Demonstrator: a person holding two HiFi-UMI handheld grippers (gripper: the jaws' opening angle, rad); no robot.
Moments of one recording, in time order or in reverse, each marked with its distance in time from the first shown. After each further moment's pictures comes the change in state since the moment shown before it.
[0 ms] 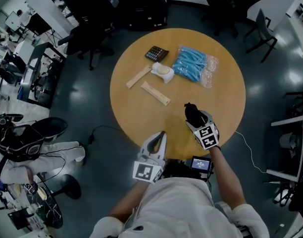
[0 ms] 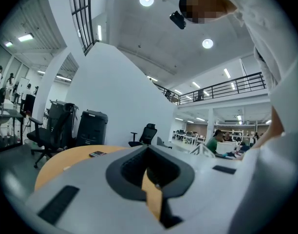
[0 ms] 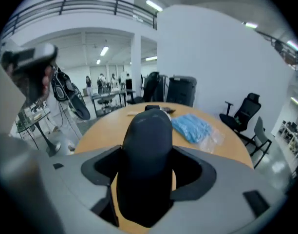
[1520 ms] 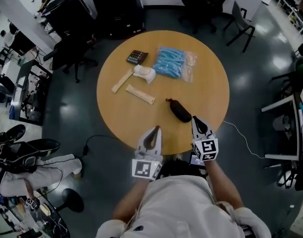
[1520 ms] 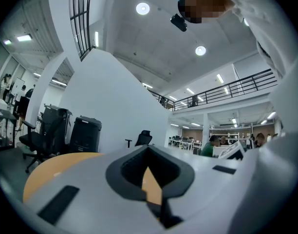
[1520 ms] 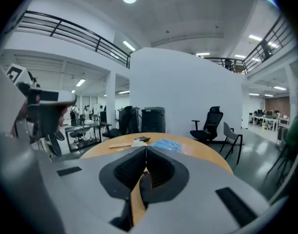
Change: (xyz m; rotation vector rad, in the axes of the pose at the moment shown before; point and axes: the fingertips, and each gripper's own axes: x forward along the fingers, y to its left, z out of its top) left arm 0.002 -0.037 0.020 0.020 -0.097 -0.056; right arm -0.133 -0.004 0.015 0.211 -0.382 -0.313
